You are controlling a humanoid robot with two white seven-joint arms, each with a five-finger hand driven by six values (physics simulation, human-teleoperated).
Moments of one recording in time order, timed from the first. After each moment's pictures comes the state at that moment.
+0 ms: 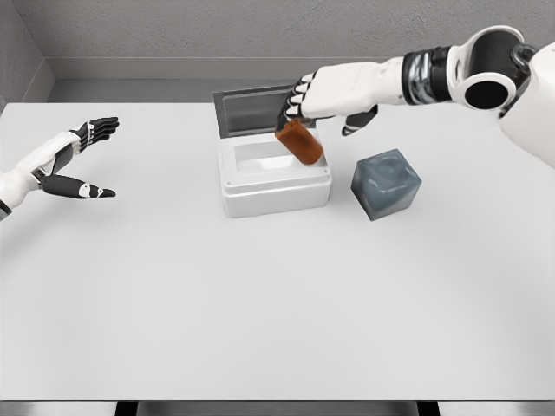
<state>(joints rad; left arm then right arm) -0.55 0.66 -0.46 -0.83 0.43 -0.61 -0.61 -1.21 -0.56 1.04 -1.27 0.38 -0.61 0.61</state>
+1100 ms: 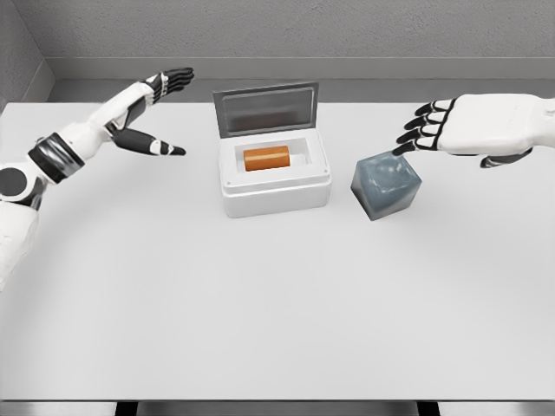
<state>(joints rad) -0.72 0.43 -0.48 -0.84 0.33 -0.61 -0.61 -1.03 -1.10 0.91 -1.67 0.32 -0.61 0.61</state>
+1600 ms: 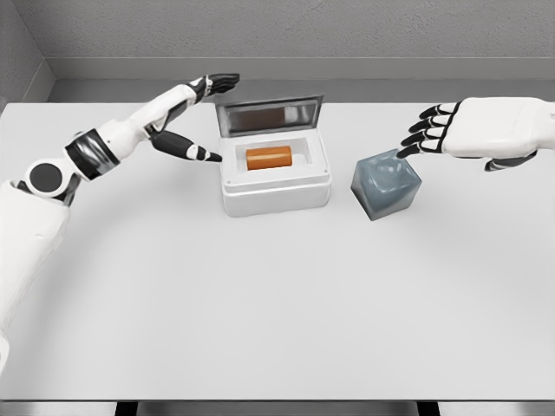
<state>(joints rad) -0.72 0.39 -0.51 -0.94 0.29 -0.61 -0.61 -1.02 -1.11 0.90 -1.67 0.32 -0.61 0.61</state>
